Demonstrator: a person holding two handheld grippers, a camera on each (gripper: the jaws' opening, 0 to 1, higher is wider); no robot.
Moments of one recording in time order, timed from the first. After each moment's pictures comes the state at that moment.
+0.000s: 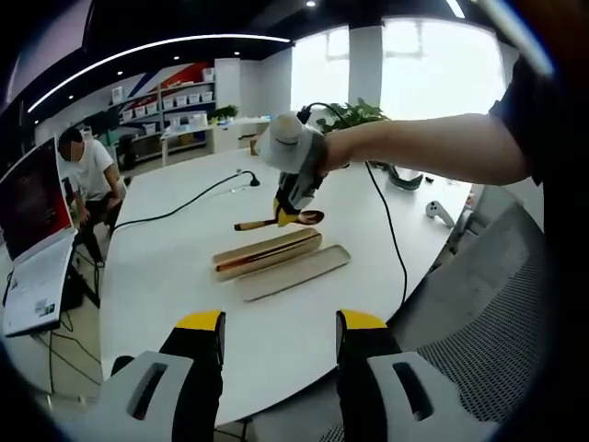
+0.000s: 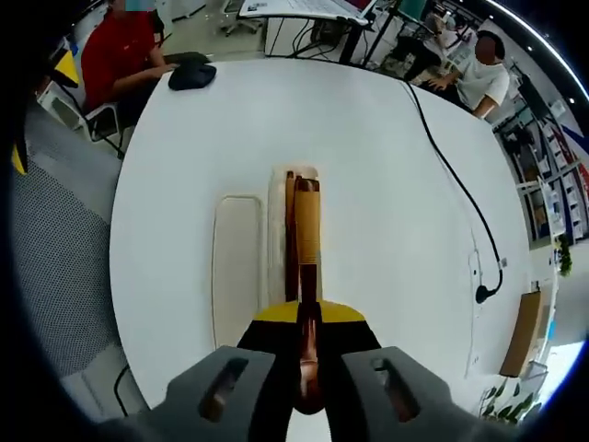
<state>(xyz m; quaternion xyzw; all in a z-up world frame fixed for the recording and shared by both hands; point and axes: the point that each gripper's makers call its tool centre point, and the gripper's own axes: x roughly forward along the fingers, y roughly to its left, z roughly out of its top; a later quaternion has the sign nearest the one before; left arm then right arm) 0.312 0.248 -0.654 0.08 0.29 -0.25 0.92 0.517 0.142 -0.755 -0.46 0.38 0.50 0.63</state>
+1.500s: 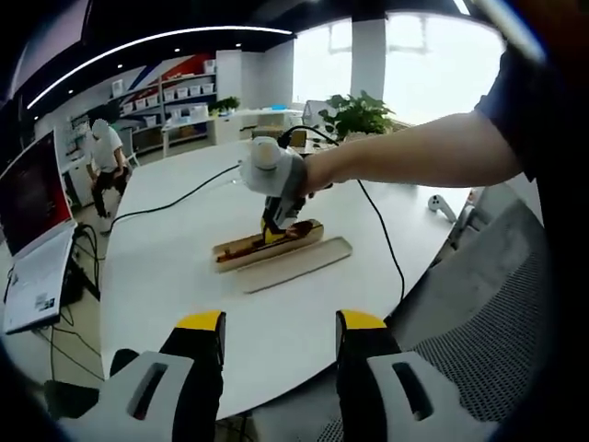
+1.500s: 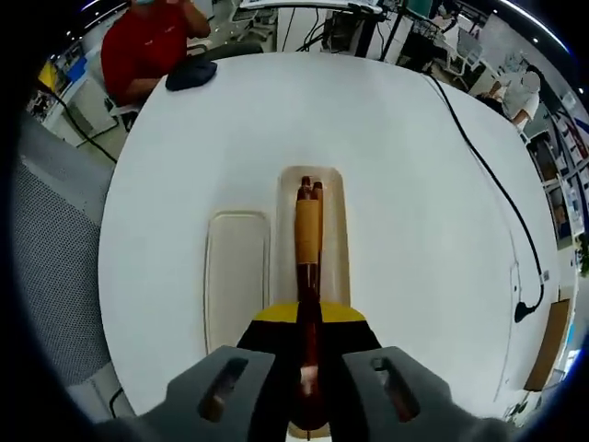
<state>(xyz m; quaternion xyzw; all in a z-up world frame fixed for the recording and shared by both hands) 0.310 0.251 -0.661 0.08 0.31 -0.25 0.91 0.512 0.173 -0.810 -0.42 0.40 0.53 0.62</state>
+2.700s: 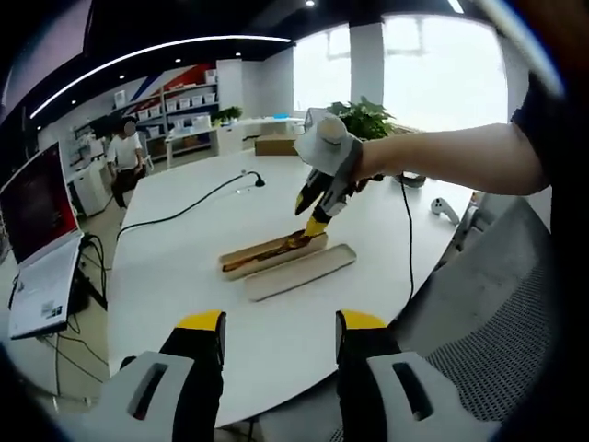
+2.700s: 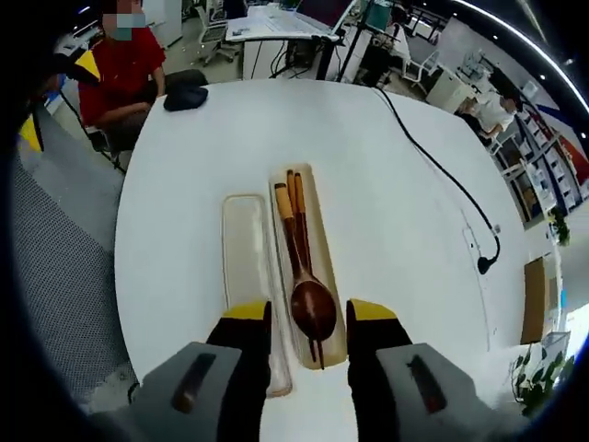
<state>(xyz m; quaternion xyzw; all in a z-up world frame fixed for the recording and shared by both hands) 0.311 0.253 -0.652 0.10 0.28 -0.24 0.92 0.483 0.102 -0.741 -0.39 0.35 0.47 0.71</state>
